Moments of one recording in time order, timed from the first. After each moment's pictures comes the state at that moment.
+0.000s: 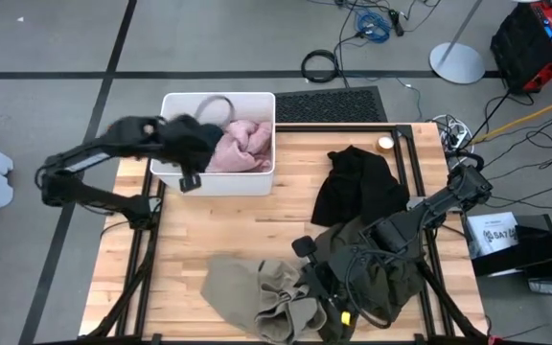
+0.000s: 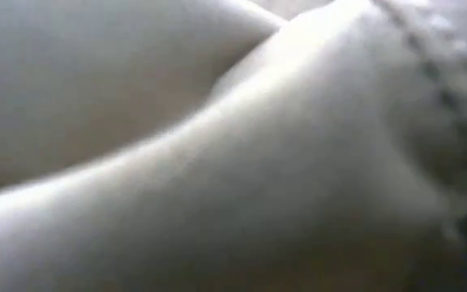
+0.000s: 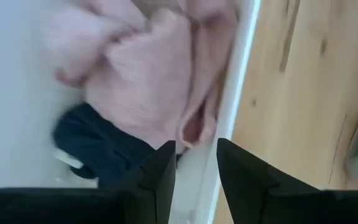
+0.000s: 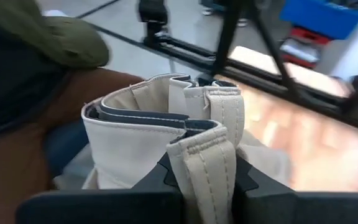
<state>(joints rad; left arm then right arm) 0.33 1.18 1.45 -1.35 -0.11 0.16 0.54 1.64 1.57 -0.41 0.05 -0.02</state>
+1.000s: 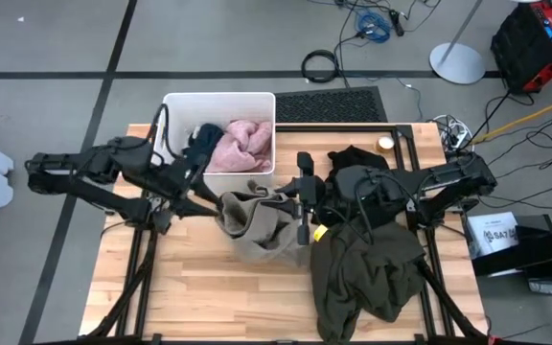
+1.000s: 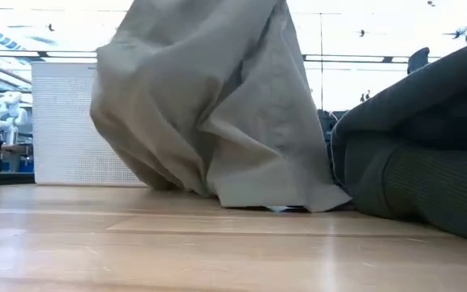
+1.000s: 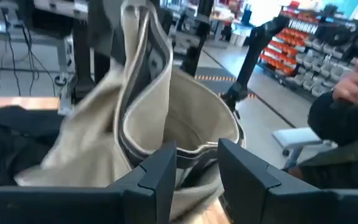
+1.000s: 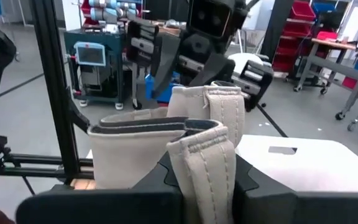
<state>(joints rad) -0.13 0.96 1.26 -0.47 0.28 -0.14 0.25 1.55 1.62 -0.16 0.29 -0.04</state>
